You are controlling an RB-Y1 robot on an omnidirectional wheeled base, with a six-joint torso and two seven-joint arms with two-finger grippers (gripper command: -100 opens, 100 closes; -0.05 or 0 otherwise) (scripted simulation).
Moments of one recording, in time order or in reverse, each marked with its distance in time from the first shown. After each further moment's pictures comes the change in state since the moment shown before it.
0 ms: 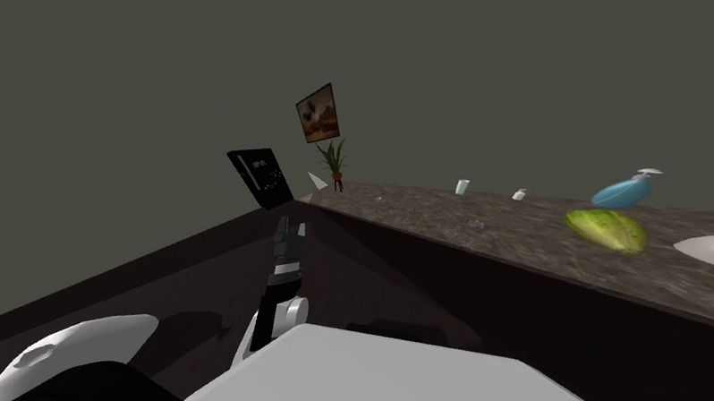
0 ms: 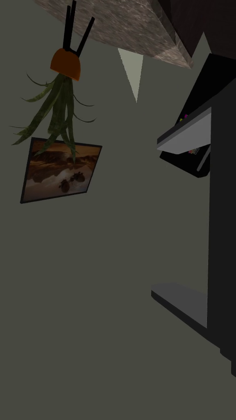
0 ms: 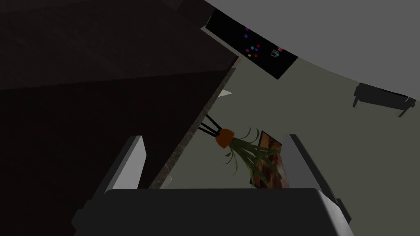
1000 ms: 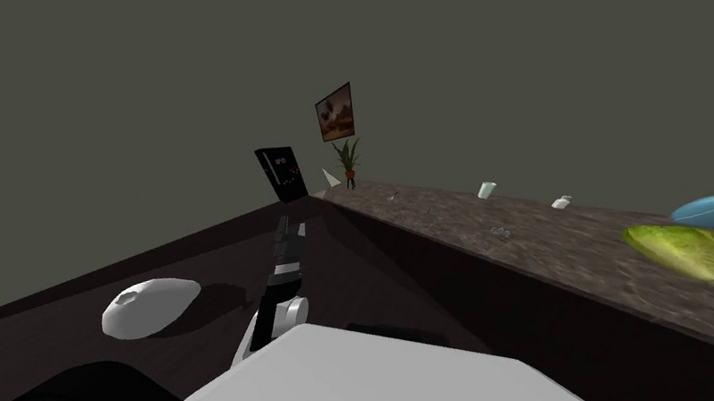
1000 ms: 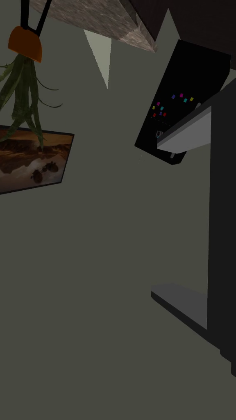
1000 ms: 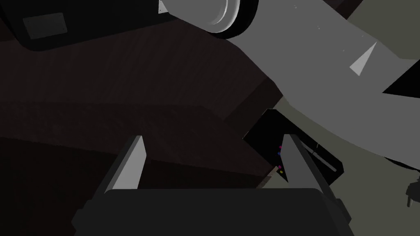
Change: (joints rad) left arm 0.000 0.000 0.000 0.000 0.000 0.000 0.000; right arm 0.036 -0.253 0.046 0.255 0.077 -0.056 0.010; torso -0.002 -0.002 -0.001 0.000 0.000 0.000
